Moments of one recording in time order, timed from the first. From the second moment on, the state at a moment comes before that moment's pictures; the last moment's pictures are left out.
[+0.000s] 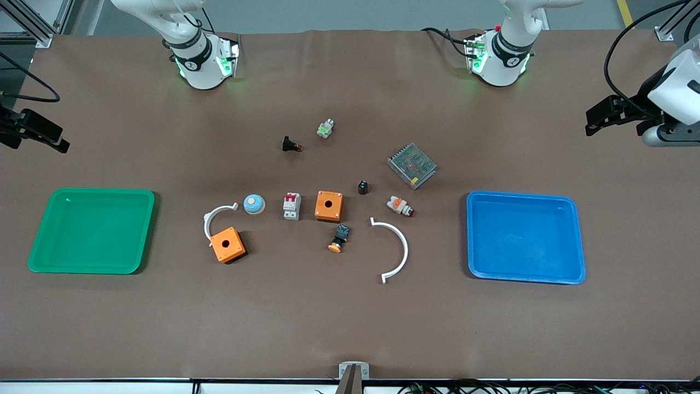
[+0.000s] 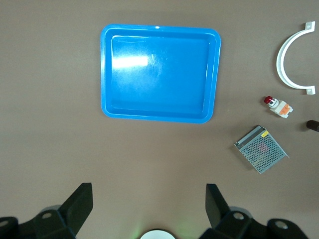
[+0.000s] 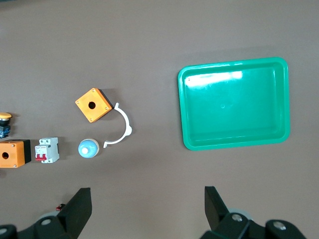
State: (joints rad) left arm 0.00 -0.02 -0.09 -1.56 0.02 1.47 -0.06; right arm 0.03 0.00 -0.08 -1.50 0.02 1.53 0.06
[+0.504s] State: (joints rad) left arm 0.00 0.02 -0.09 -1.54 0.02 1.47 -0.06; right arm 0.03 0.00 -0.08 -1.50 0.02 1.53 0.06
